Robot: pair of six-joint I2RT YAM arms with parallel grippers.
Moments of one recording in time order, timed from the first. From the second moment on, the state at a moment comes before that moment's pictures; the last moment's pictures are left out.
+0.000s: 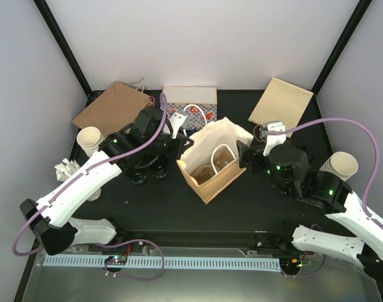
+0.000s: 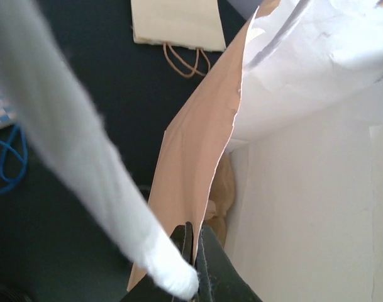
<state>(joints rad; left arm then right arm) -0.73 1.24 1.33 -0.74 0.24 -0.30 1.00 0.84 1.20 -0.75 0.61 0.35</state>
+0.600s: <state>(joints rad) -0.80 1.26 1.32 -0.67 0.11 -0.09 0.98 0.83 1.06 -1.04 0.44 0.54</state>
